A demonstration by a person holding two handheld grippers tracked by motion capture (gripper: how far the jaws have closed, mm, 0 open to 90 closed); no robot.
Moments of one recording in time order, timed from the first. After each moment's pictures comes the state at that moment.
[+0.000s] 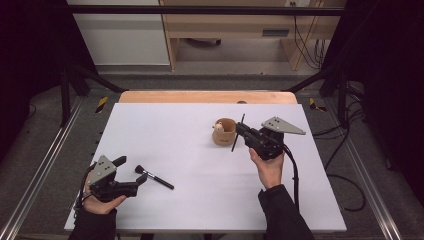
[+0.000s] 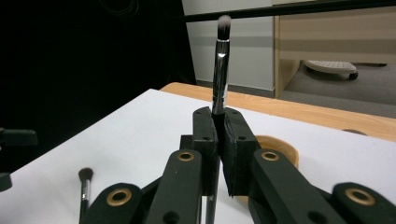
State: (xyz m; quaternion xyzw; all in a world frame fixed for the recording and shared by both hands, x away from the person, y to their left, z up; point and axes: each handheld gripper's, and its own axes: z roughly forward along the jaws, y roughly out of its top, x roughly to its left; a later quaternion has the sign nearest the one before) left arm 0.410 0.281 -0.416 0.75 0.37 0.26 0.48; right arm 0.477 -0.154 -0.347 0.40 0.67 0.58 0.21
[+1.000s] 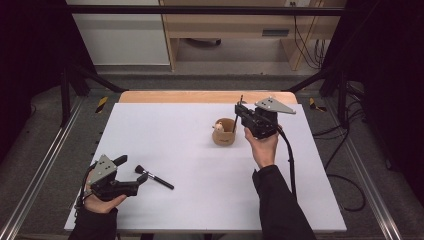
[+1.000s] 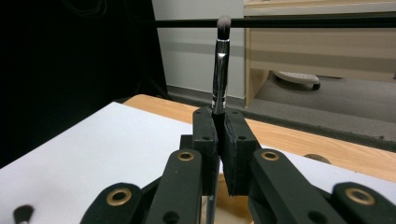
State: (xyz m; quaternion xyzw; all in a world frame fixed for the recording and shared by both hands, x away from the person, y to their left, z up) left arm 0.413 0.281 -0.417 0.75 0.36 0.26 0.49; right arm 0.526 -0.143 -0.334 0.42 0.67 0.56 0.27
